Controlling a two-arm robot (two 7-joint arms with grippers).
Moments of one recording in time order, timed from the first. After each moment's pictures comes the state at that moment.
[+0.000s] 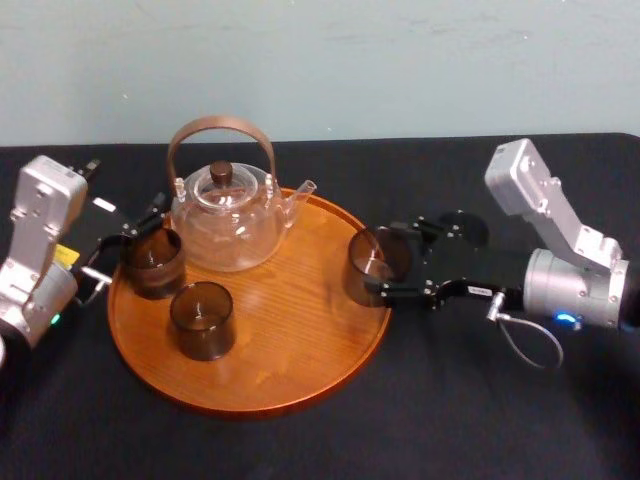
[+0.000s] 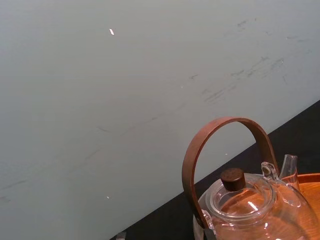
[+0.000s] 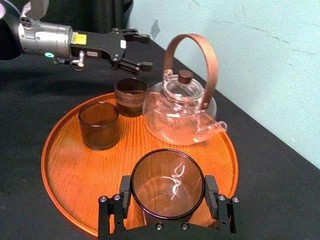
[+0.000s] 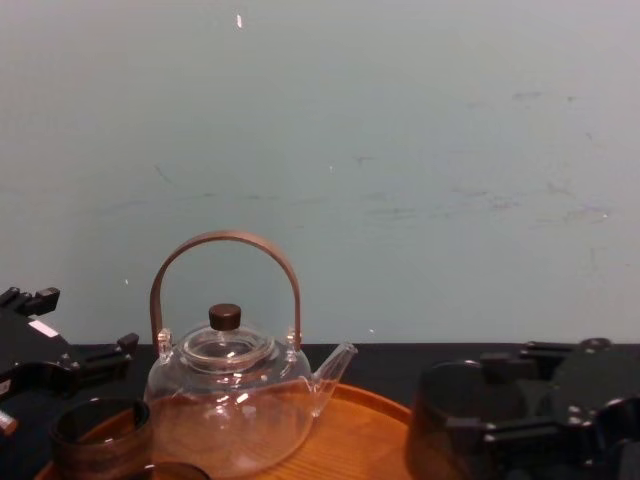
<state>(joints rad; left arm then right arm) -0.20 0.60 0.45 -1.41 -0.25 -0.12 0.03 0.29 0.64 -0.52 -1.57 0.39 0.14 0.65</state>
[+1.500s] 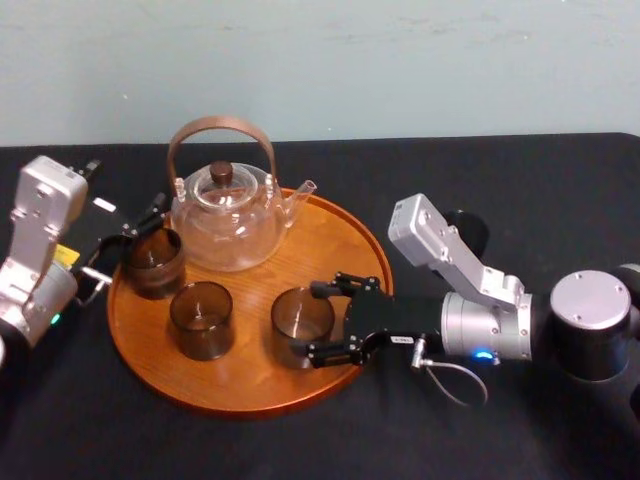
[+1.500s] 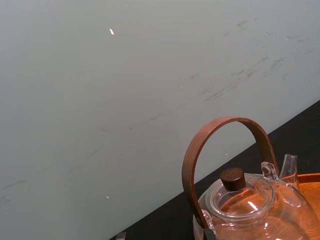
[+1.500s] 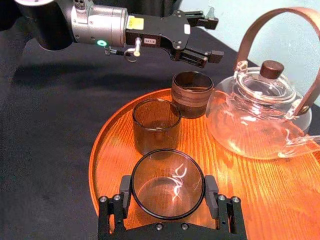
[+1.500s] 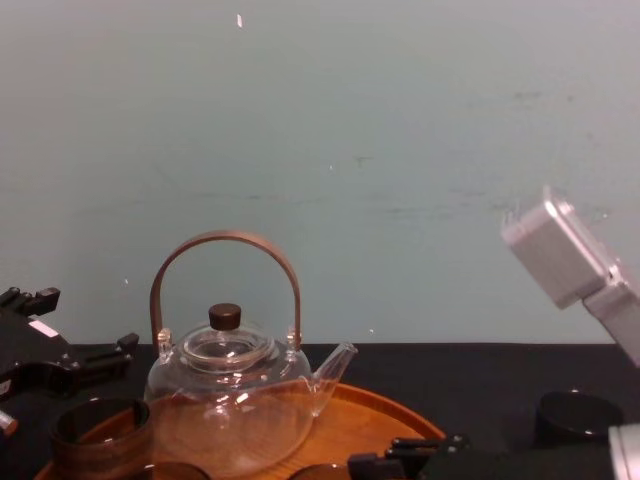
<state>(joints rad) -0.20 0.60 0.45 -1.41 -0.25 -0.12 0.03 0.38 0.52 -0.70 -1.44 0.36 0.11 0.71</state>
